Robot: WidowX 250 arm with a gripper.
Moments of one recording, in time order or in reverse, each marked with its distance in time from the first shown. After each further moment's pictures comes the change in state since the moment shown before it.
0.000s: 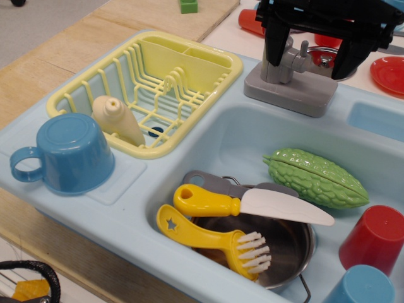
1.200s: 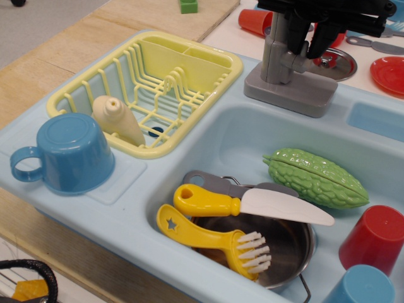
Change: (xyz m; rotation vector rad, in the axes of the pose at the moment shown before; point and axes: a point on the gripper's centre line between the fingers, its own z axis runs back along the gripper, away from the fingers) arm 0.019 0.002 -0.008 -0.035 -0.092 -0.036
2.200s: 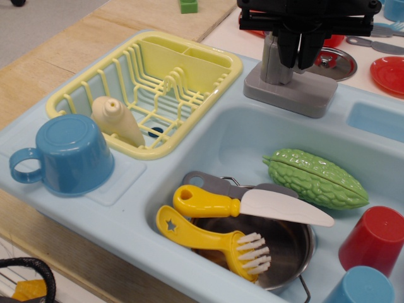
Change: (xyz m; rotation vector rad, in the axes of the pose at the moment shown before) arm -0.030 0.011 0.003 -0.063 0.118 0.177
